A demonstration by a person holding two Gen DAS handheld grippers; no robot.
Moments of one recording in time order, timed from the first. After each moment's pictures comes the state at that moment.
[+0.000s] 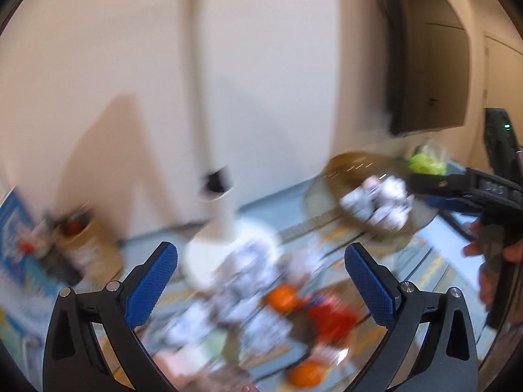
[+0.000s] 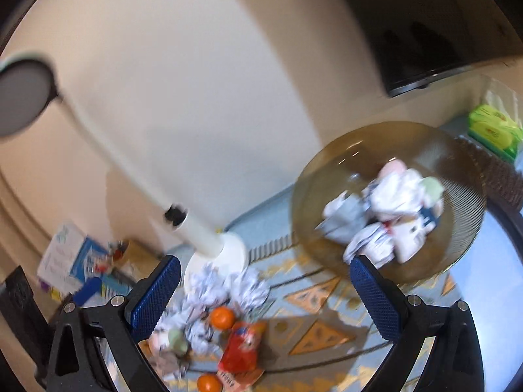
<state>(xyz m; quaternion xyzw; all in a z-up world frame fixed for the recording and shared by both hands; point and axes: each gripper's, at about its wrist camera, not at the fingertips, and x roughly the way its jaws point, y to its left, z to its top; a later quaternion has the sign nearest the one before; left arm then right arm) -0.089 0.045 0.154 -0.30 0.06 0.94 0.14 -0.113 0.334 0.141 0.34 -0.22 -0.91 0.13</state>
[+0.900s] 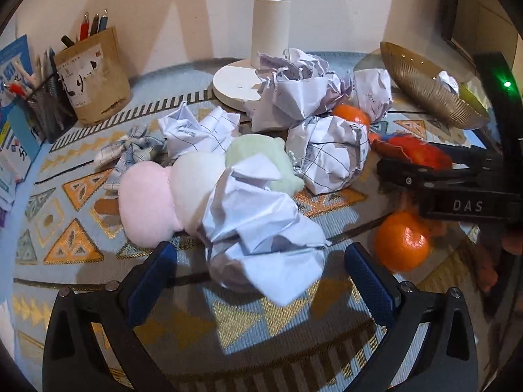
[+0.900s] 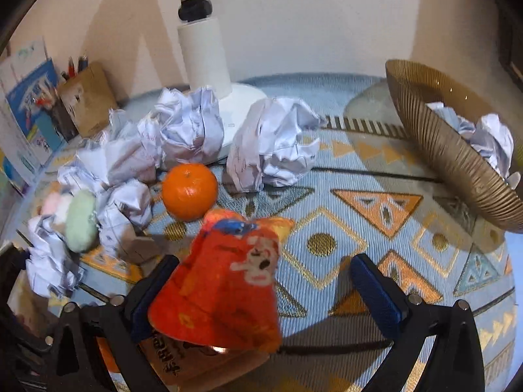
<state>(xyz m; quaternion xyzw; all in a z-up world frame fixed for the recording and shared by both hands) -0.066 0.009 -0.001 -0.45 0.03 0.89 0.08 -0.125 0.206 0.000 0.44 0.04 -0.89 0.13</state>
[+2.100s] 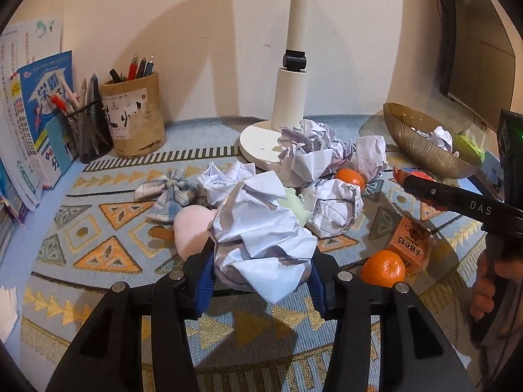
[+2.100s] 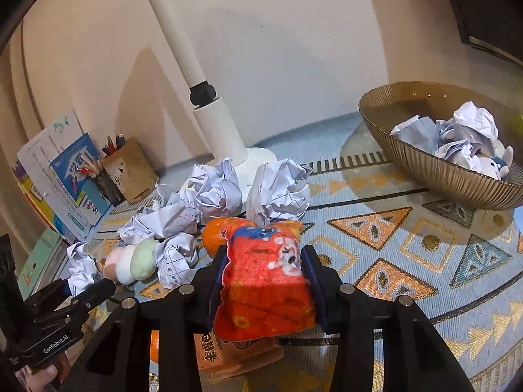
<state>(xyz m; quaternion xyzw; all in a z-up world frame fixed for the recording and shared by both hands) -0.037 -0.010 0.031 -0.34 -0.01 0.94 0.05 -0.095 0.244 0.029 0.34 -0.09 -0.92 0.19</state>
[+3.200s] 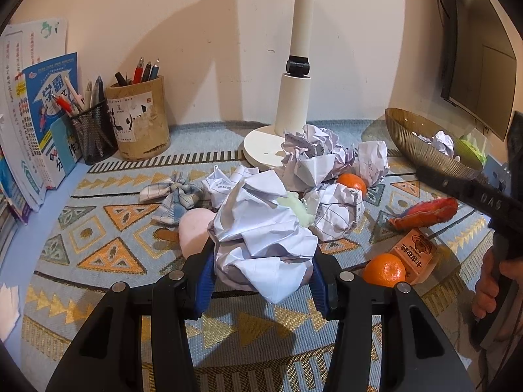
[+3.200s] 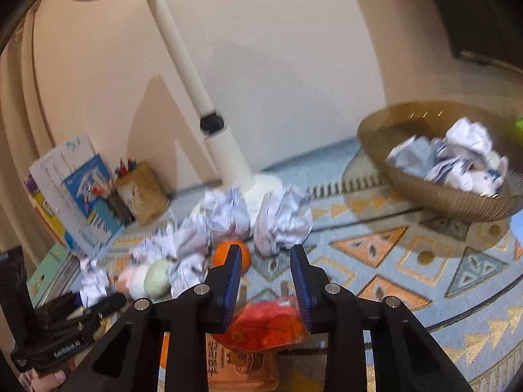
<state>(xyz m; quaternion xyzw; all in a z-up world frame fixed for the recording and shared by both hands) -0.032 -0.012 0.034 -0.33 -0.01 0.94 0.05 -0.088 0.253 0.037 0.31 -0.11 -0.92 0.21</state>
